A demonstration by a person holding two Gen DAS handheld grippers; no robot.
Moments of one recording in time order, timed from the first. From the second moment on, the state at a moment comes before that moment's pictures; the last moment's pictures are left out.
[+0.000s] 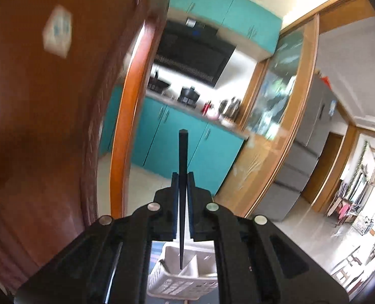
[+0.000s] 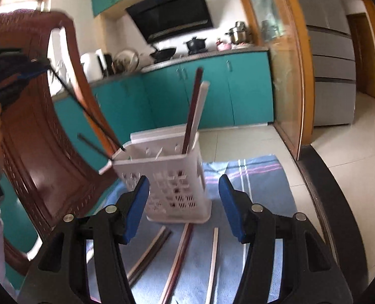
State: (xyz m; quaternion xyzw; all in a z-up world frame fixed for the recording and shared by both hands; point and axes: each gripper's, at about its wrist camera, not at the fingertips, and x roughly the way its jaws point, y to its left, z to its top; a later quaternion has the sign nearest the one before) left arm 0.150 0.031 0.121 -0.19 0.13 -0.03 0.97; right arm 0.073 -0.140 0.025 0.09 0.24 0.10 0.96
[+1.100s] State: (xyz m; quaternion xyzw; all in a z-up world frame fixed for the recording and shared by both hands) left arm 0.145 -0.016 -0.027 -0.02 0.38 -0.08 0.92; right arm 0.119 -0.116 -0.085 0.01 0.50 0.04 0.87
